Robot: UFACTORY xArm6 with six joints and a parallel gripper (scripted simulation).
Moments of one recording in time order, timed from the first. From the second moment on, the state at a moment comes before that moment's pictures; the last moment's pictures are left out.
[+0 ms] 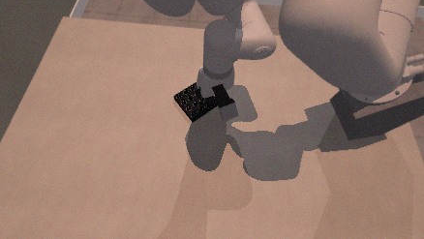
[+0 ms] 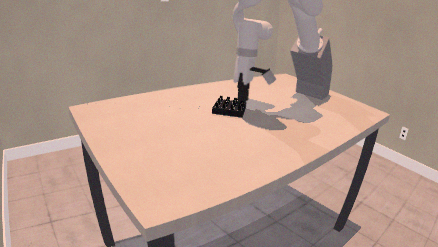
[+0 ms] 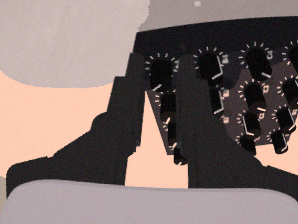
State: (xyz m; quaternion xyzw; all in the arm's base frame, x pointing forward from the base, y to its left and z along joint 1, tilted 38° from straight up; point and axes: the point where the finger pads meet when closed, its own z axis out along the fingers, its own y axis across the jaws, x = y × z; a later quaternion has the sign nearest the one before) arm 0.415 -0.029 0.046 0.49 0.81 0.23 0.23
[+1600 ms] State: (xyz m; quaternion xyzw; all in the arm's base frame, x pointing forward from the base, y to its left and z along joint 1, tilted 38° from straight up) arm 0.415 -0.029 0.046 0.49 0.81 0.23 0.23
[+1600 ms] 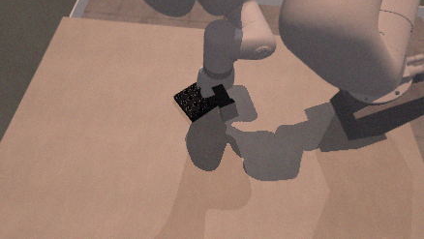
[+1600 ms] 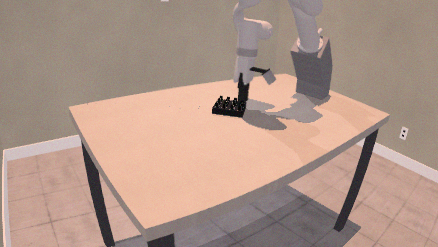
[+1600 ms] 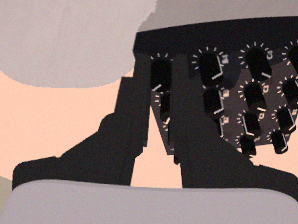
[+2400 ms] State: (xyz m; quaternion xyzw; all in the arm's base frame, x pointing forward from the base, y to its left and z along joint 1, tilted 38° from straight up) arm 0.415 -0.029 0.046 0.43 0.84 0.21 0.25
